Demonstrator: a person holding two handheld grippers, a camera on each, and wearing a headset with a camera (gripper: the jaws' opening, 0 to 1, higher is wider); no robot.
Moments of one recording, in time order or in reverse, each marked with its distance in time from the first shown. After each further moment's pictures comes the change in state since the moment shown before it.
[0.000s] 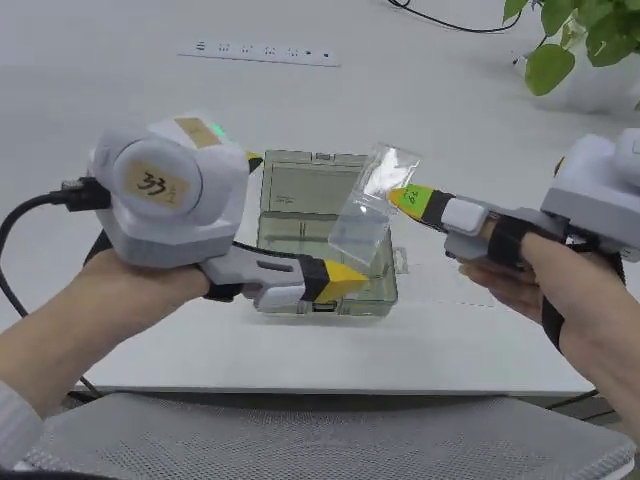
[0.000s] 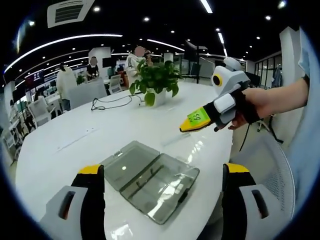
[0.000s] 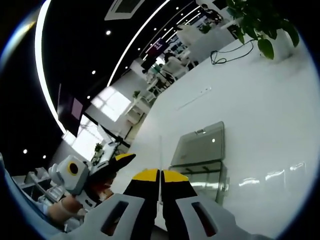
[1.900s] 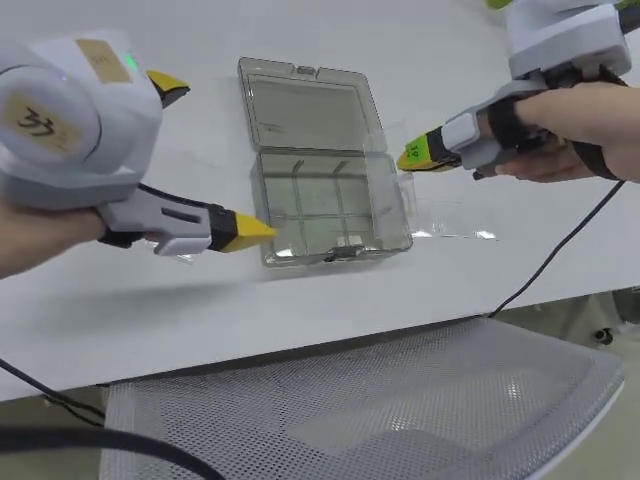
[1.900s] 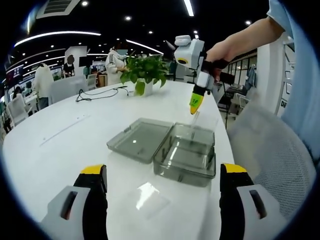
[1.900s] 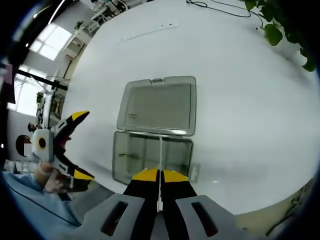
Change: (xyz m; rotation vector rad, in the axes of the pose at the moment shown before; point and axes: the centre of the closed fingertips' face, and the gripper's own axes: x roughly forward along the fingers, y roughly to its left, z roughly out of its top) left arm -0.002 0.090 -0.086 0.013 -0.020 -0.271; right arm 0.043 -0.053 -0.040 -0.014 0.683 -0.548
